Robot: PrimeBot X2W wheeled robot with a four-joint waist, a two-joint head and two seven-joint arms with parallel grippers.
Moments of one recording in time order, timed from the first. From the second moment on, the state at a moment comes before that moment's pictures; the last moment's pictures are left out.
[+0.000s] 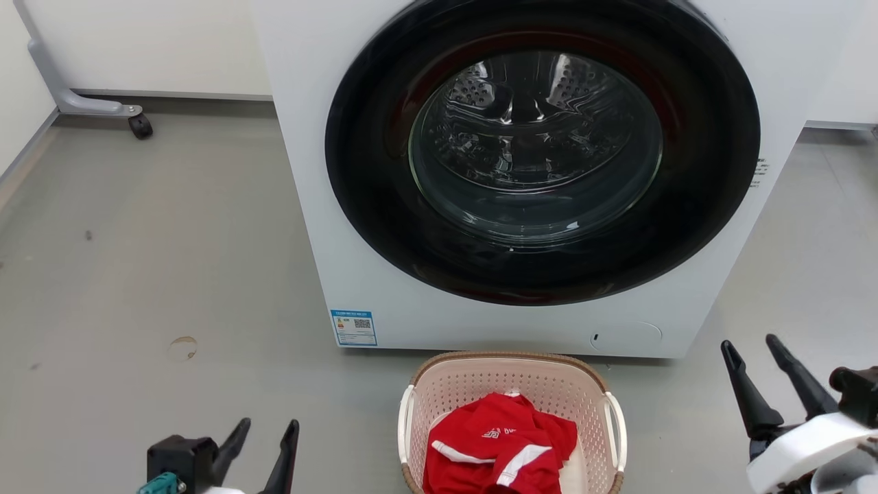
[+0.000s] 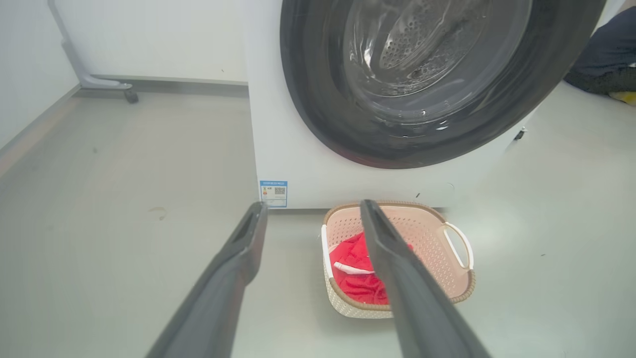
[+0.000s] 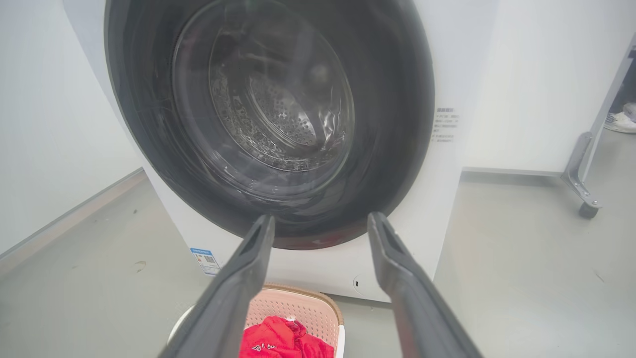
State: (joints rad) left arm 0.01 0.60 -0.64 -0.16 -0.78 0.37 0.02; right arm -0.03 -0.19 0.27 0.24 0.56 0.13 -0.18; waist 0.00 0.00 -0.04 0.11
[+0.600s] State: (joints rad) left arm 0.06 0.49 -0.62 -0.07 -0.86 0.32 0.03; right arm 0.03 -0.12 0.26 0.29 0.67 0.13 -0.15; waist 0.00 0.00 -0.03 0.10
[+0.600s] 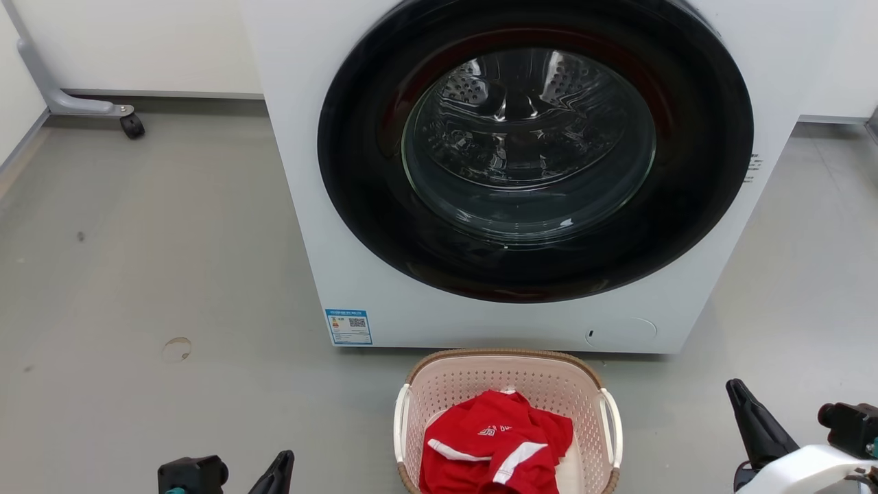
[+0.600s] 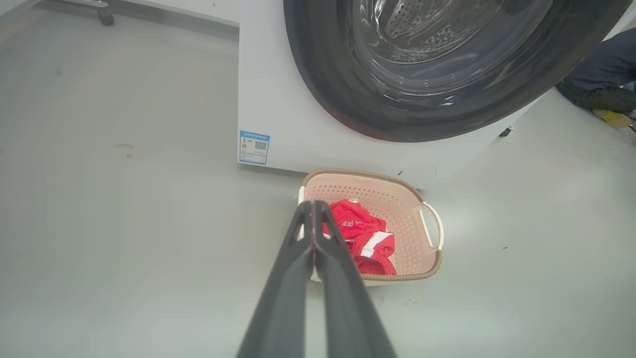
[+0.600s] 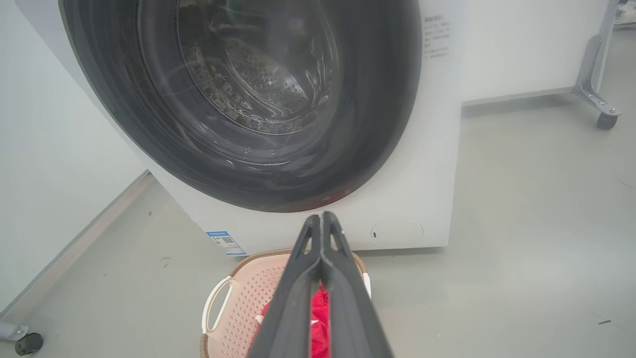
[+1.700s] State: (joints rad) left arm 0.05 0.37 -0.43 0.03 -1.09 0.20 0.04; right arm 0.02 -0.09 0.15 0.29 0.94 0.13 -0.08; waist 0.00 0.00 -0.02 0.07
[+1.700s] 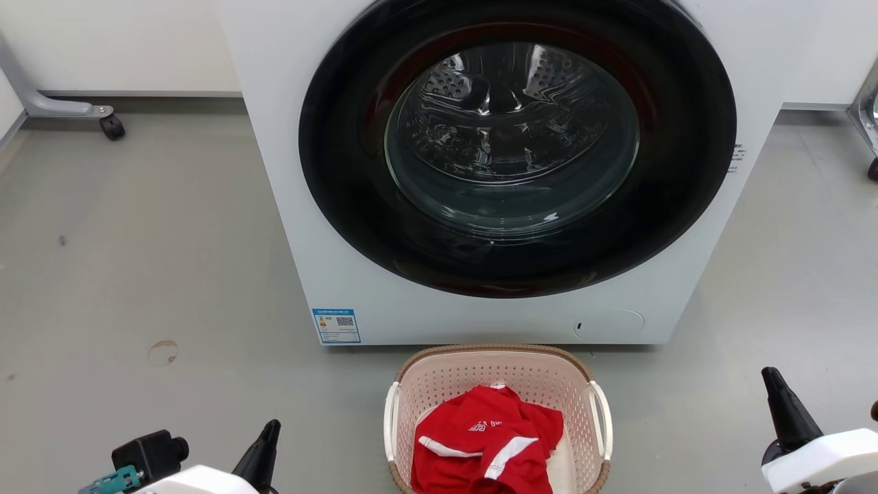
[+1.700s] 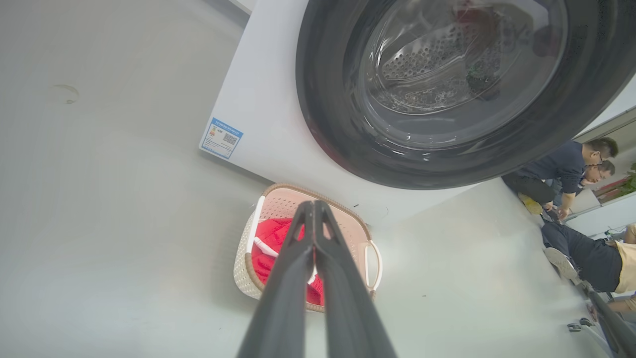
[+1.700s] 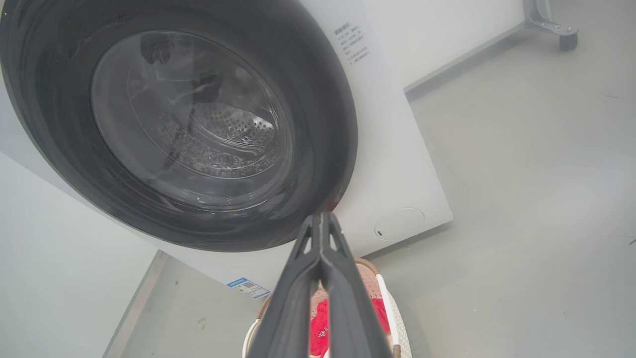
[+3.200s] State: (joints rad) left arm -0.01 0.19 -0.15 0.17 -1.40 0.01 0.06; right arm -0.02 -0.06 -0.01 0.28 1.32 0.13 0.03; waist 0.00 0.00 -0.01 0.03
